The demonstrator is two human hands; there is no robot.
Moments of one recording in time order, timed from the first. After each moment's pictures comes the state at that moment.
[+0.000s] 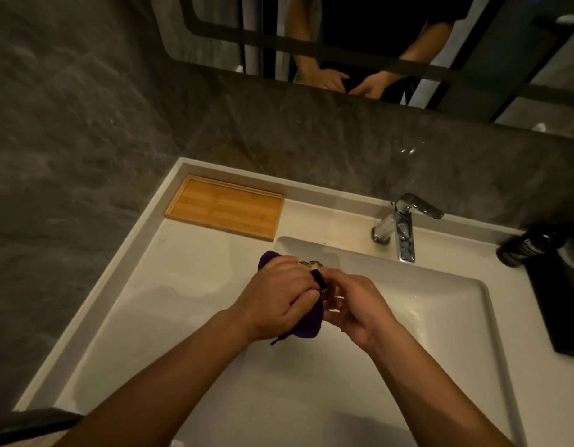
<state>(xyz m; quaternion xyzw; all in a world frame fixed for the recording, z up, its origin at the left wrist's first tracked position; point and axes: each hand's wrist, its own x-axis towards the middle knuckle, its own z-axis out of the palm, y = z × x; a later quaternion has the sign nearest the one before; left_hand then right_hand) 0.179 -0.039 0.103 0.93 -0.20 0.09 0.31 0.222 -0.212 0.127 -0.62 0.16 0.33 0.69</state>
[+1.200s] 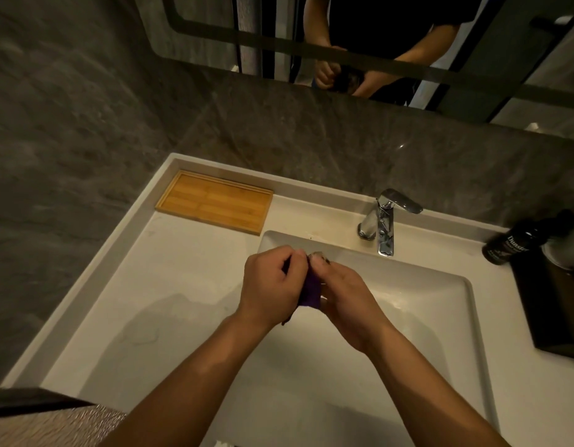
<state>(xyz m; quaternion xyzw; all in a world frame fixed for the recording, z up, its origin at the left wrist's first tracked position) 0.176 -0.105 0.140 0.84 0.06 0.23 0.49 0.210 -0.244 0.149 -0.64 -0.02 0.31 0.70</state>
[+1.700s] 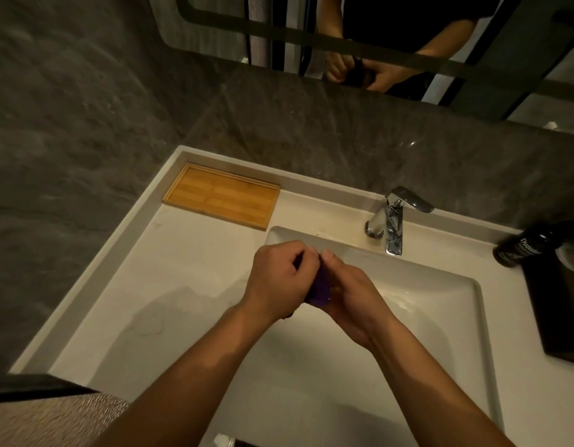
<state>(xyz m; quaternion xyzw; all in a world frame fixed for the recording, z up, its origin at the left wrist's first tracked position) 0.183 -0.101 0.140 0.86 0.05 0.21 0.46 0.219 -0.244 0.141 -0.58 0.05 0.36 0.73</state>
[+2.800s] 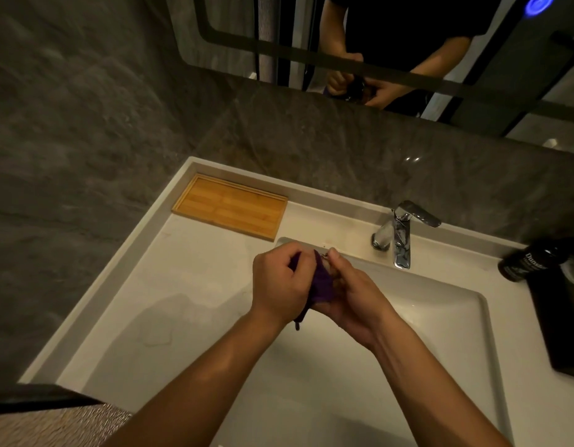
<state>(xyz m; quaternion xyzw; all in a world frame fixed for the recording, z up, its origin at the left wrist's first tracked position) 0.180 -0.091 0.148 0.80 0.09 0.28 0.52 0.226 -0.223 0.150 -0.55 0.08 0.38 0.74</state>
